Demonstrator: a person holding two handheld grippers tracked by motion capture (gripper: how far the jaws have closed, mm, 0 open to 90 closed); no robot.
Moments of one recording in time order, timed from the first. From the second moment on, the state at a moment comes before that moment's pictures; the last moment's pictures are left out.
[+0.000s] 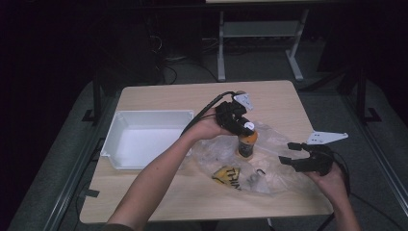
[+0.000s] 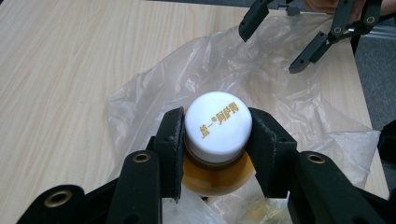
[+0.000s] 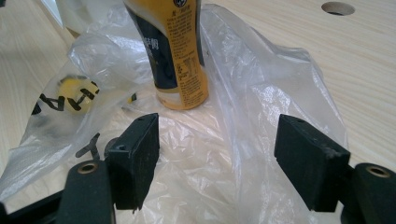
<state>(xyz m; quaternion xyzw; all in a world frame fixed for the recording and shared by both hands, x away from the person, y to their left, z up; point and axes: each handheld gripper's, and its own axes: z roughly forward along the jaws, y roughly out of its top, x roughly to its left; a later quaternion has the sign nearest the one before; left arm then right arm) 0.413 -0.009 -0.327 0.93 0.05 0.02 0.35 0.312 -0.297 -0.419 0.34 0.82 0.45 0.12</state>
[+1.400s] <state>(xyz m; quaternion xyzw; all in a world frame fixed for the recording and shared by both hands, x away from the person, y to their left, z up) 0.407 -0.012 -0.319 0.95 0.04 0.04 0.32 0.311 -0.303 -0.419 0.35 0.81 0.45 0.13</state>
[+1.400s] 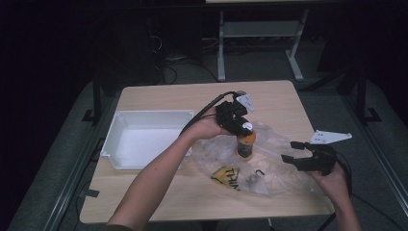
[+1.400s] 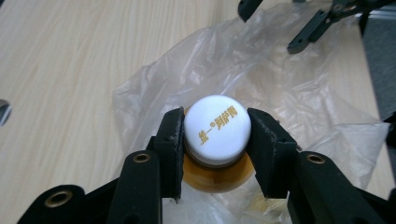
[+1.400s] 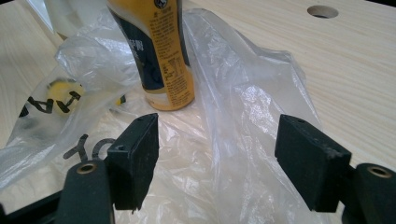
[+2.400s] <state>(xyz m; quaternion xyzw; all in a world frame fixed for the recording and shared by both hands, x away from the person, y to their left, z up) 0.408 -0.017 -0.297 0.95 0.06 0.05 0.31 0.309 -0.304 -0.419 0.34 0.81 0.46 0.14</state>
